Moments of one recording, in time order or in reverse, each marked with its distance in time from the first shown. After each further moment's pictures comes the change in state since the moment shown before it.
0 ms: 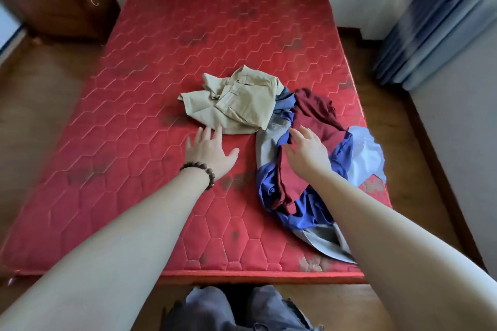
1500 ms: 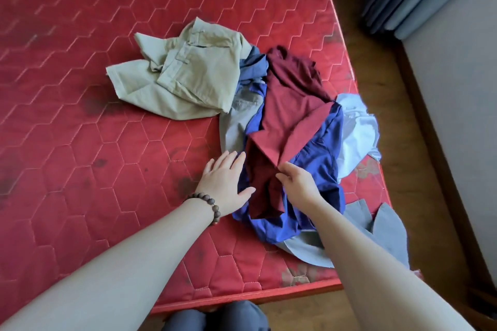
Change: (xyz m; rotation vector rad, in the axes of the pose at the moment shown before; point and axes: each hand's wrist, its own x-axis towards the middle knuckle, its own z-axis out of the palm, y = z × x) left_hand 0.076 0.097 0.180 -0.079 -0.286 0.384; right_hand 0.067 0.162 0.141 0.443 -0.175 0.211
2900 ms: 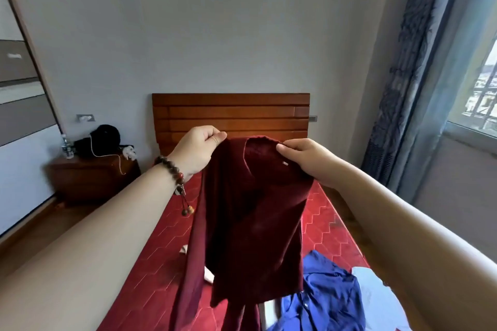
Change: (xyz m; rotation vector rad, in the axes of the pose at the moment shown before) left_hand -0.201 0.033 -0.483 -0.556 0.877 0.264; right_hand -0.190 -0.407 -0.268 0.220 0.055 -0.709
